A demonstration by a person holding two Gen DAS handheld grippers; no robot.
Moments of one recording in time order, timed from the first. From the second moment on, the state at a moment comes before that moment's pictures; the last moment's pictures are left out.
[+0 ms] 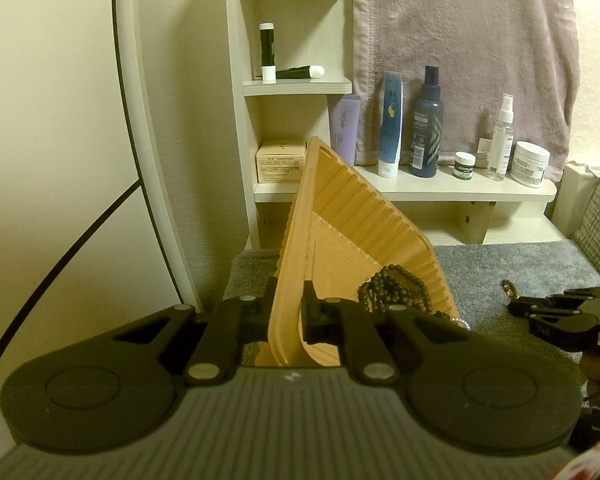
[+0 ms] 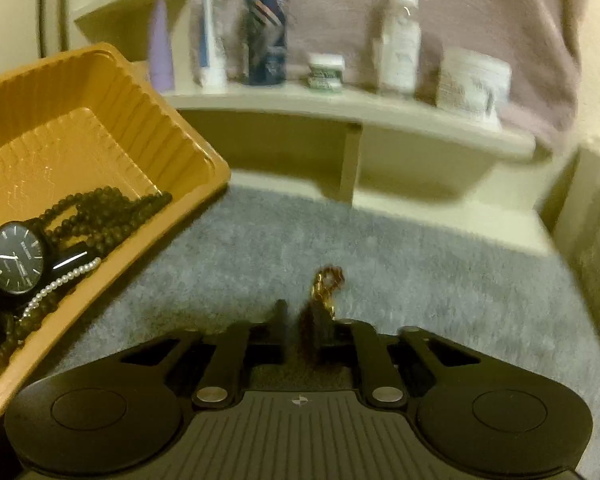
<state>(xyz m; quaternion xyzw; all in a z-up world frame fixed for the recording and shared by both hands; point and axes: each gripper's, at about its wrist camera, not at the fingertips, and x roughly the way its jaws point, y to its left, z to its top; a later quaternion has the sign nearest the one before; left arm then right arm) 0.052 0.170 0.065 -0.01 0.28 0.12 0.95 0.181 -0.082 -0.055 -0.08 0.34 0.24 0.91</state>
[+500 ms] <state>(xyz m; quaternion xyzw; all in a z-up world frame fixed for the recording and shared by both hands) 0.052 0.171 0.064 -0.01 0.28 0.12 0.95 0.174 -0.098 -0.035 -0.05 0.32 0.24 0.92</state>
